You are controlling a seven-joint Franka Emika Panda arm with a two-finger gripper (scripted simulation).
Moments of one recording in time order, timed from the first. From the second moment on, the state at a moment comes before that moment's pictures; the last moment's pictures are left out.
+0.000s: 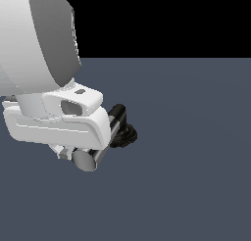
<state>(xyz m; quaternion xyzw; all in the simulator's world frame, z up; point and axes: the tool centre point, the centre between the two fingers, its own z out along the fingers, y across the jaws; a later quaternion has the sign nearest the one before) -0.192 0.130 0.101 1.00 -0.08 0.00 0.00</state>
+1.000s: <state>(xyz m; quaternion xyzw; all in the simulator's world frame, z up) -0.207 0.072 0.105 1.00 -0.05 0.00 0.00</state>
